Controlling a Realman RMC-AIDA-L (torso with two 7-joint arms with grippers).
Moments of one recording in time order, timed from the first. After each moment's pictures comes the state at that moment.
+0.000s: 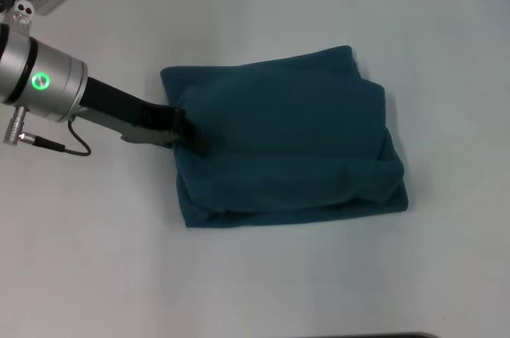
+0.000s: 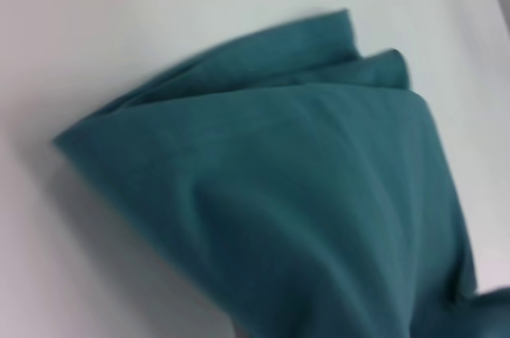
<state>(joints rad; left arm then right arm) -0.74 -2.05 -2.15 -0.73 -0.83 1.57 -2.56 0.59 1.83 -0.42 -0.77 -2.03 -1.82 2.28</state>
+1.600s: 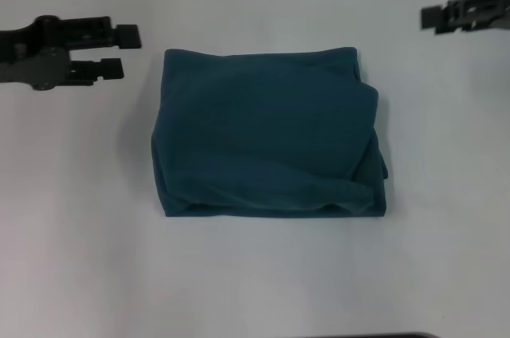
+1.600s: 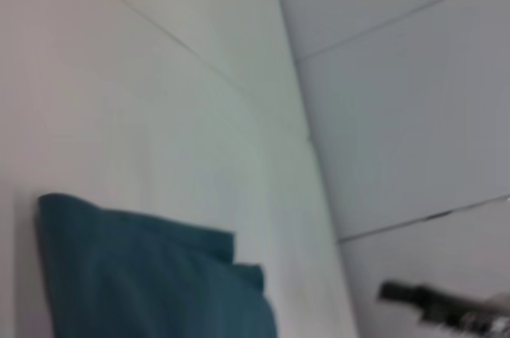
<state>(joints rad) -0.53 -2.03 -2.57 -0.94 -1.05 1.81 -2.58 0.63 1.87 -0.63 -0.77 -2.17 -1.73 2.28</state>
